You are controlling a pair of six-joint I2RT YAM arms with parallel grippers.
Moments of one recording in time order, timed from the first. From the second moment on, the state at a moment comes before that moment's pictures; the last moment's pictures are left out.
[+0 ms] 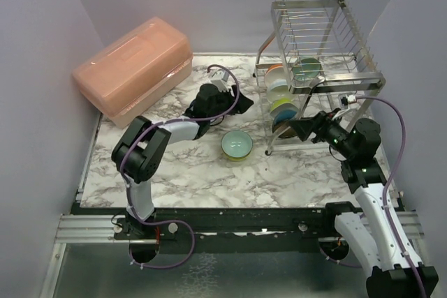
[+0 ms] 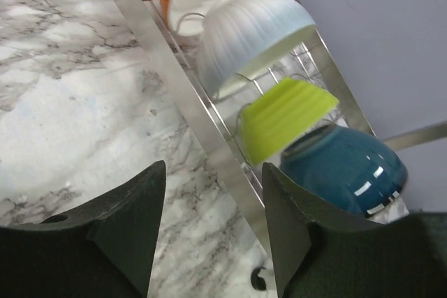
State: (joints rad) left arm -0.56 1.91 1.10 0.60 0.27 -0.63; right arm 0.06 0.69 0.58 0.01 -0.58 0.48
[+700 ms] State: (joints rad) left arm -0.95 1.62 0.97 0.72 0.16 -0.20; right arm 0.06 0.31 0.44 -0.32 -0.15 0.59
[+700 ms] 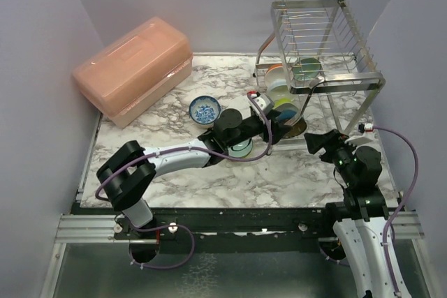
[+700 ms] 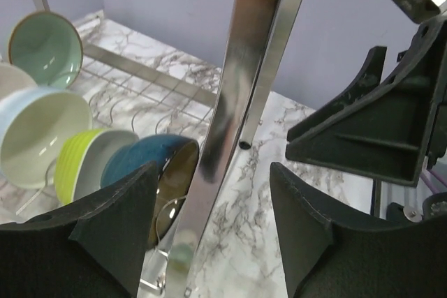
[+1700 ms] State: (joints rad) left arm -1.03 1.77 1.10 0.73 0.01 0.05; right arm 0.06 0.34 0.44 -0.34 -0.15 0.60
